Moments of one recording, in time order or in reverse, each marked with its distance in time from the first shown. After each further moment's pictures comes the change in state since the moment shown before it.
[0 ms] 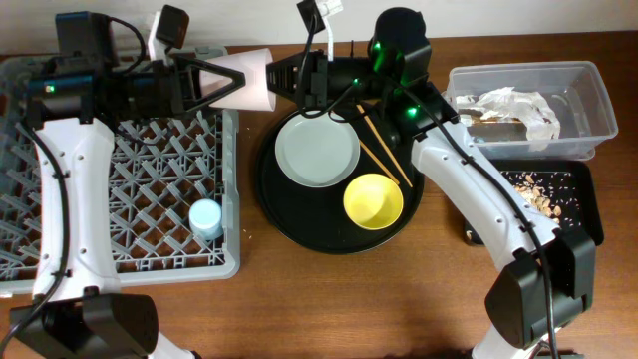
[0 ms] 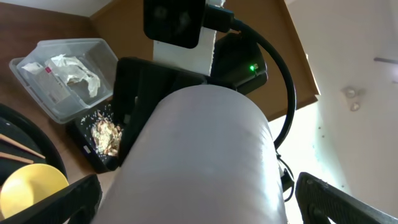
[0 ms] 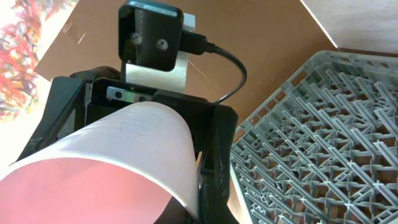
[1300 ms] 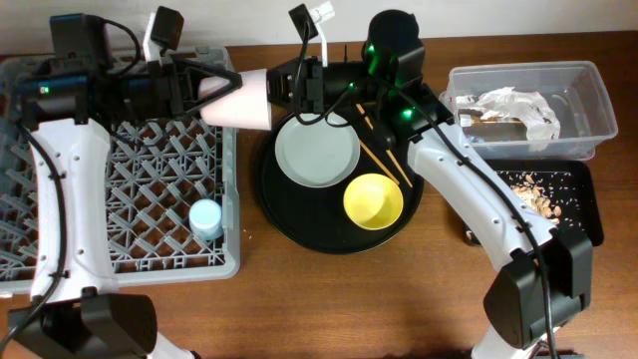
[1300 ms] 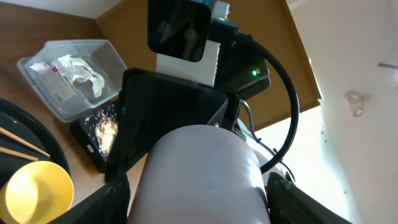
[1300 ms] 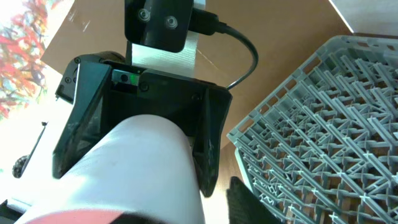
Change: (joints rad) left arm 0.013 0.000 0.000 -0.023 -0.008 0.009; right arm 0.018 0.004 0.000 -0.016 -0.035 -0.007
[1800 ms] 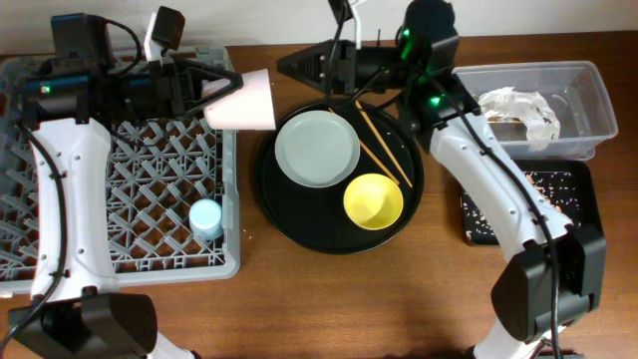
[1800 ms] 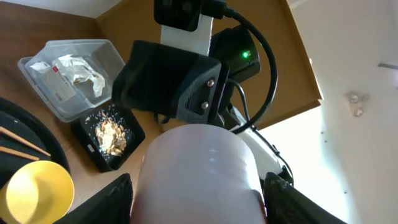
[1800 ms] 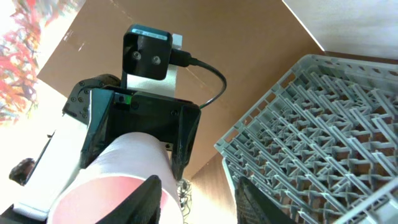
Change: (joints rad) left arm 0.005 0.000 0.000 0.001 -0.008 0.000; right arm -0.126 0.000 0.000 0.023 -0.046 0.024
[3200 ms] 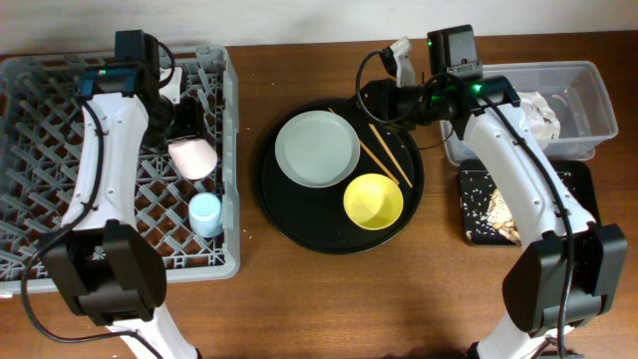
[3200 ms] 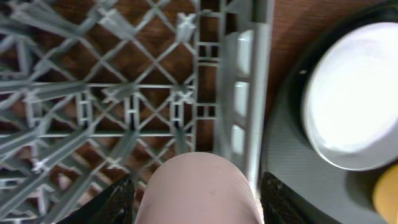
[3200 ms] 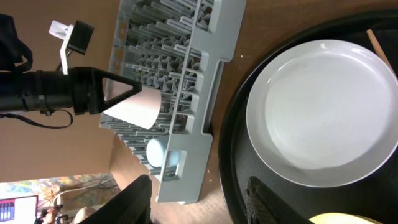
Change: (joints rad) left arm -0.062 0.209 -0.036 -0.042 -1.438 -0.003; right arm -0.148 0.001 0.004 -0.956 0.324 -0.497
